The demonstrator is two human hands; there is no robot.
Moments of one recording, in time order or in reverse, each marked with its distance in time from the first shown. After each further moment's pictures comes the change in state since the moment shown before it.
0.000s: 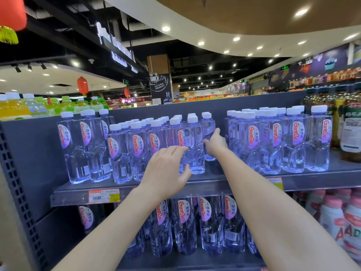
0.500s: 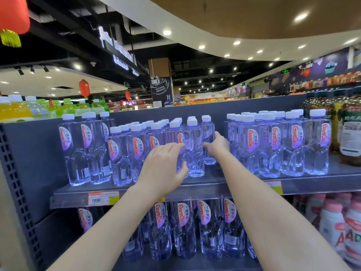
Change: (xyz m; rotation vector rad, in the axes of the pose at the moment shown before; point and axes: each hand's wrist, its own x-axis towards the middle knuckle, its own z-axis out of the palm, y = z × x) left_hand 0.006 -0.001 -0.011 0.004 0.057 -0.013; right_hand 0.002 0.005 -0.006 0.119 0.051 -0.033
